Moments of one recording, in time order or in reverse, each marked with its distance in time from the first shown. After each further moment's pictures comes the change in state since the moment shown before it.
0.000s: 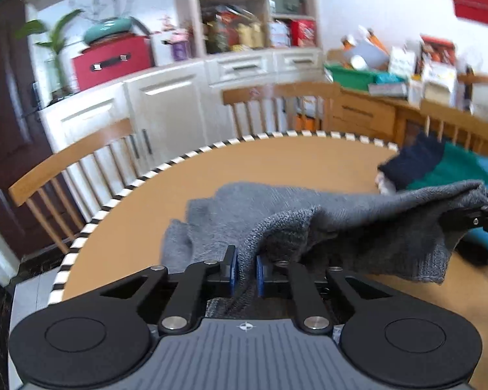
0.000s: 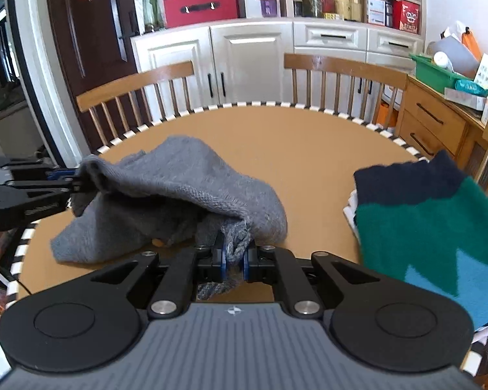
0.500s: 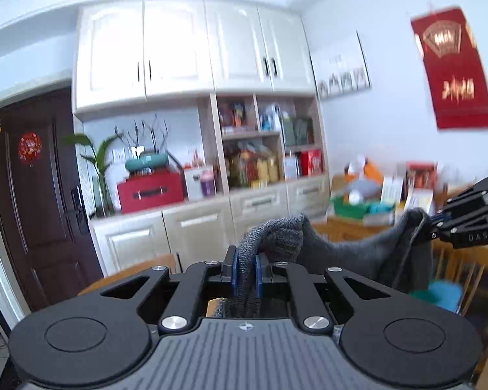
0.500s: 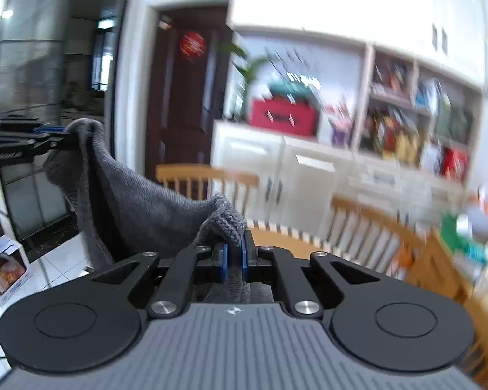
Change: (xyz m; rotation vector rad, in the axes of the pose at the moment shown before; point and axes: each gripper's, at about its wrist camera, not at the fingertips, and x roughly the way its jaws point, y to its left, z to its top) left arm -0.292 -0.021 0.088 0.056 -0.458 0.109; right arm -0.218 0.029 0.099 -0.410 -0.324 0.156
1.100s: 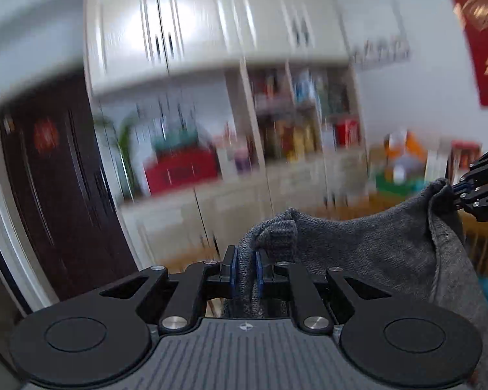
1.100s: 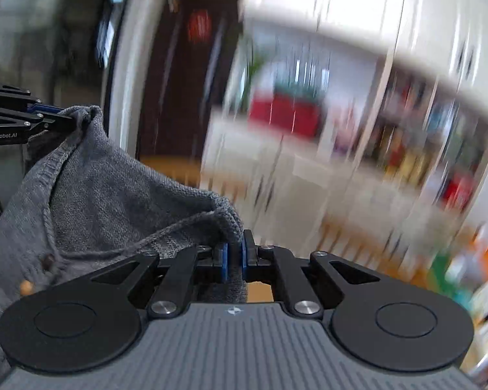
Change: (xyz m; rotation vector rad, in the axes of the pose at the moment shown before) left arm 0.154 0.065 0.006 -0.032 0.315 0.052; right arm 0.164 -0.040 0.054 -0.033 0.224 -0.018
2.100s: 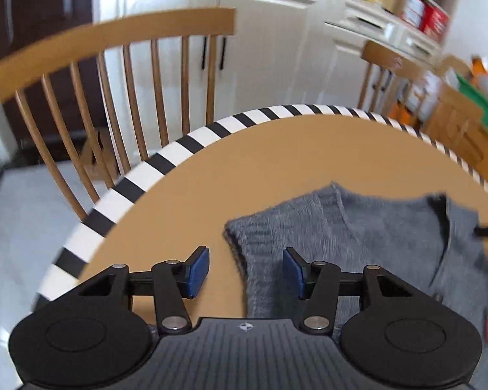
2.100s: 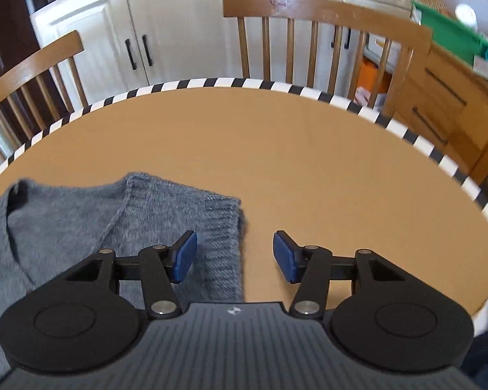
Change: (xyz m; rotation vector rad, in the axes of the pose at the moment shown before) left arm 0.450 0.080 -0.184 -0.373 0.461 -0.100; right arm 0.380 -0.108 -0.181 0.584 0.327 -0.223
